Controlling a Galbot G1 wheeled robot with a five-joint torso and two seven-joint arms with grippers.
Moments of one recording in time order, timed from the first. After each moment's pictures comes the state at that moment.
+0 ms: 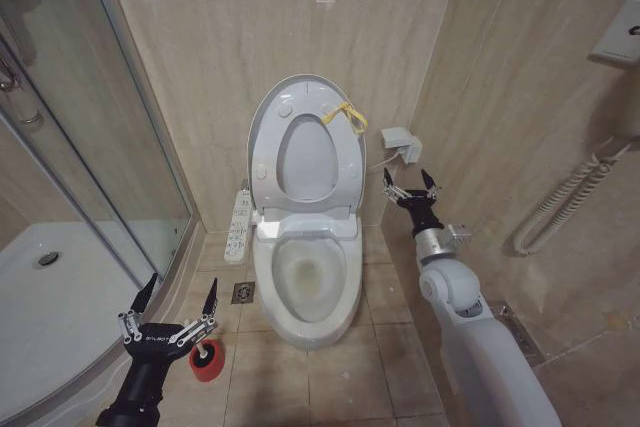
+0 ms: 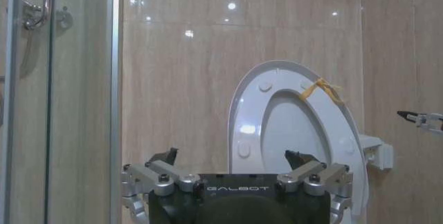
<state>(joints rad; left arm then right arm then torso) 1.95 -1.26 -0.62 -2.45 -0.22 -0.26 -0.09 -0.92 1.28 0.46 1.82 0.40 0.03 0.11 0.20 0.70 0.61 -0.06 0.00</state>
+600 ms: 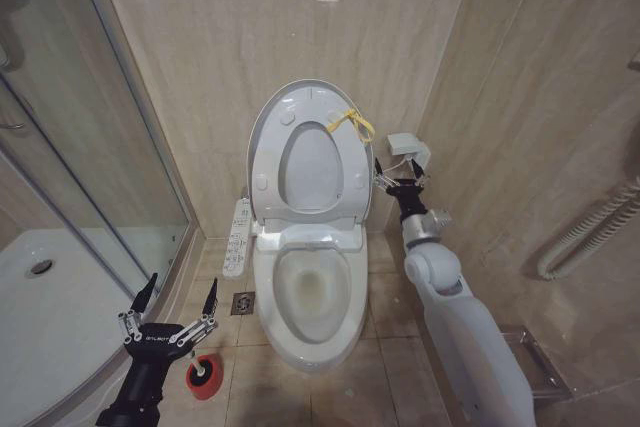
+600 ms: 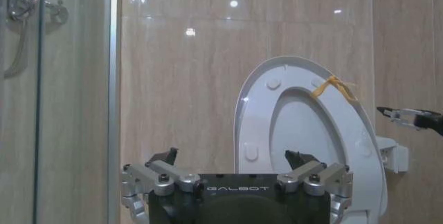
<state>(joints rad) 1.95 -1.26 -0.62 -2.45 -0.22 -0.26 -0.09 -0.78 1.32 0.41 1.71 0.33 0.01 0.14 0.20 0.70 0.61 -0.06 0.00</state>
